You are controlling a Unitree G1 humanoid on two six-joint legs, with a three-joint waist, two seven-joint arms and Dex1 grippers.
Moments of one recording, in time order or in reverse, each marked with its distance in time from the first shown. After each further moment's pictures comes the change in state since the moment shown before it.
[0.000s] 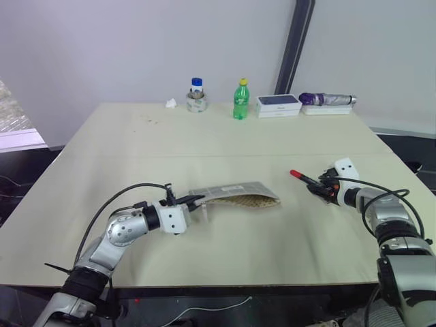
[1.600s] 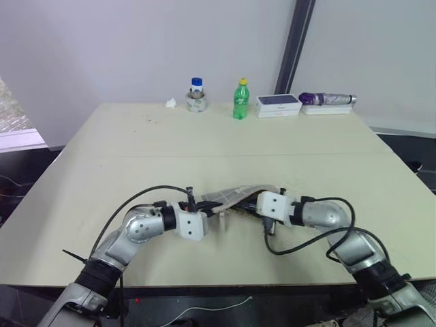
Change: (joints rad) left arm -0.075 -0.036 -0.111 -0.006 0.066 -0.010 -0.037; right arm 0.364 0.058 0.368 -1.053 -0.294 -0.116 0.043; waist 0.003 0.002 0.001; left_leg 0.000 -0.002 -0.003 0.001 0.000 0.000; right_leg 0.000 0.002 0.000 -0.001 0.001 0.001
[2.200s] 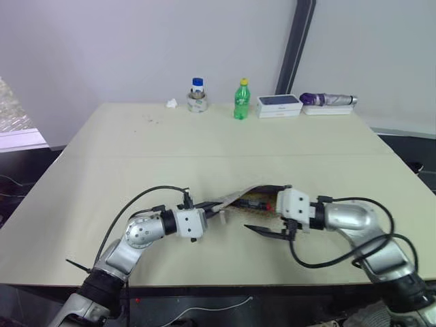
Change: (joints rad) left arm 0.081 -0.048 0.022 -0.065 -0.124 0.126 -0.007; right arm 0.162 -0.091 -0.236 -0.271 0.431 0.081 0.194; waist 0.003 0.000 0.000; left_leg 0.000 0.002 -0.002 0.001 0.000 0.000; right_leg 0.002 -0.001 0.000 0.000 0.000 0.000
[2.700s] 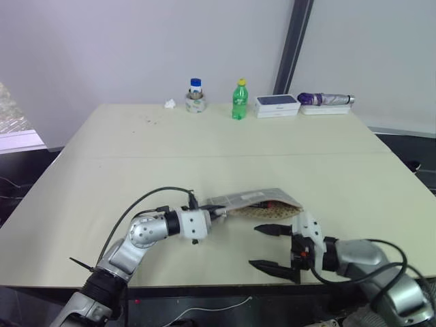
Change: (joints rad) left arm -0.019 0.004 -0.051 -0.005 0.071 0.004 -0.023; right arm 0.294 0.092 -0.008 -0.111 0.254 0.251 -0.017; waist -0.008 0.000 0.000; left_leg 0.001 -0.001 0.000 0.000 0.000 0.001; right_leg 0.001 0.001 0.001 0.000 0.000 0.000
